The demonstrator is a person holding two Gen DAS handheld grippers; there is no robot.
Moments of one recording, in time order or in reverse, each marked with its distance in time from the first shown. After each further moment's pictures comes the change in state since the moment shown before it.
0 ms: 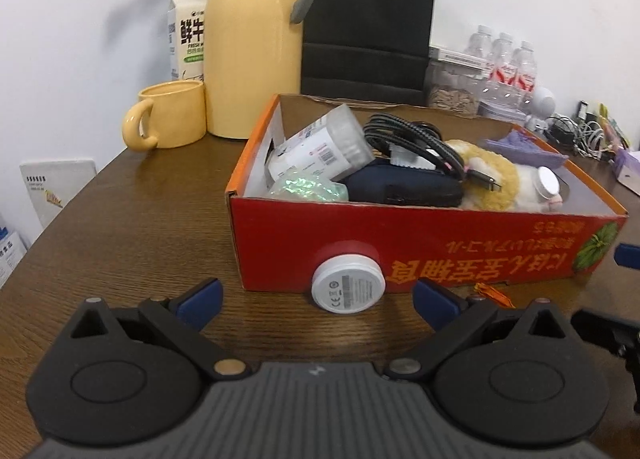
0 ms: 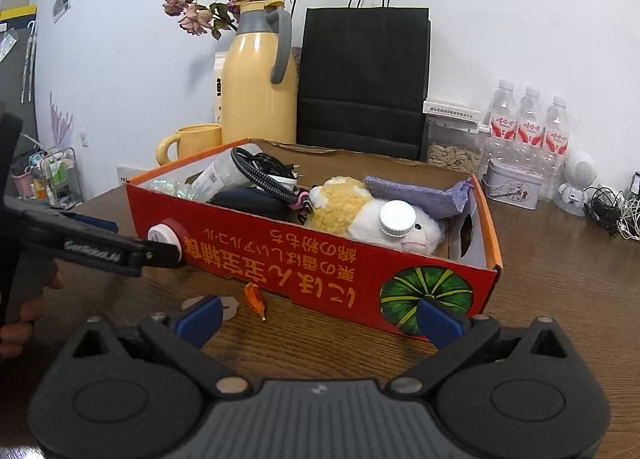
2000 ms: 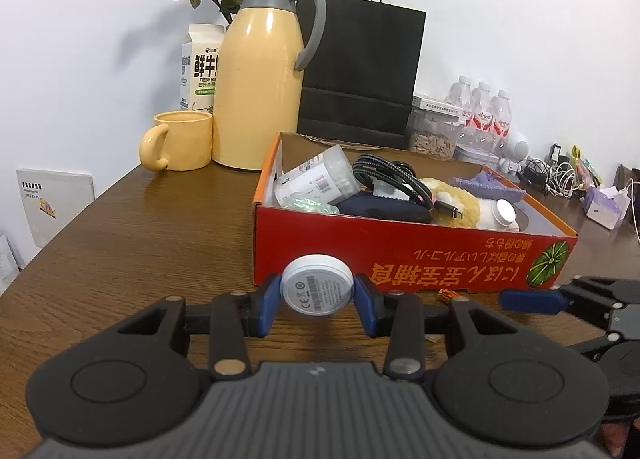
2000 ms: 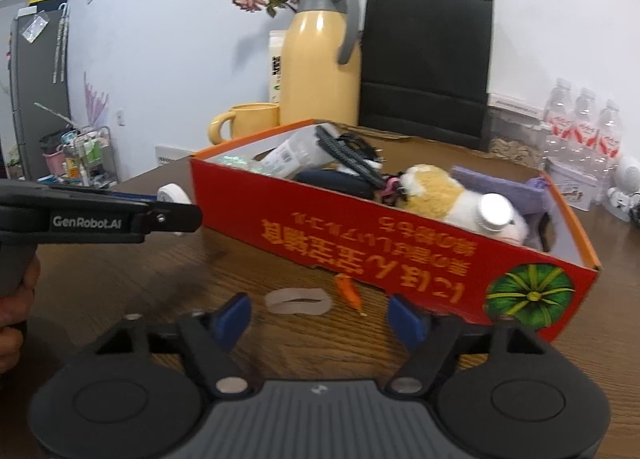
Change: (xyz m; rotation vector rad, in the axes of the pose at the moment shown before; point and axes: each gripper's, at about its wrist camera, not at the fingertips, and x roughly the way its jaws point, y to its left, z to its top) left arm -0.054 0.015 -0.020 -0.049 -0.133 -0.076; right arm 0.021 0.053 0.000 -0.048 0.051 0.120
